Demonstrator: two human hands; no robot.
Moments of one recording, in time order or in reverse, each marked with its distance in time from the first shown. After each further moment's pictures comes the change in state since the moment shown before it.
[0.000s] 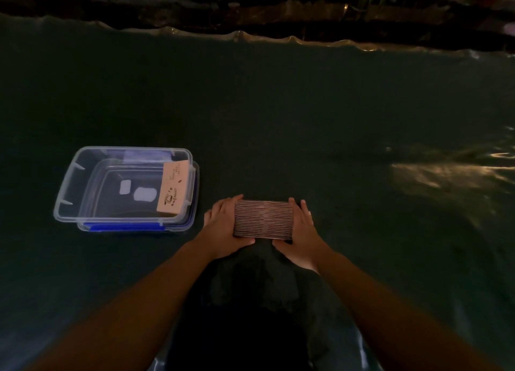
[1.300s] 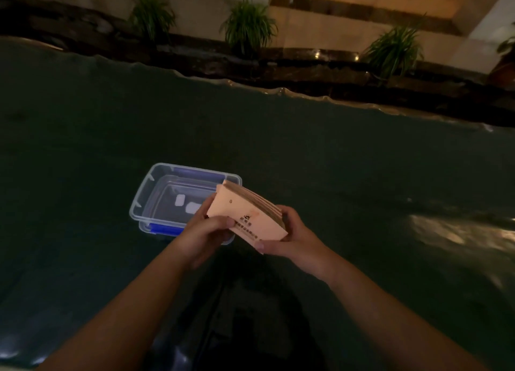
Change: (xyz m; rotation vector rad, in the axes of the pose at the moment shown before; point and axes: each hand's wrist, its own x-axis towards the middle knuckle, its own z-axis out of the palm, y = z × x) left_hand -0.112 0.007 -0.135 -1.287 0.084 -0.015; right_hand -0.048 -0.173 -0.041 0.633 -0.290 -0.147
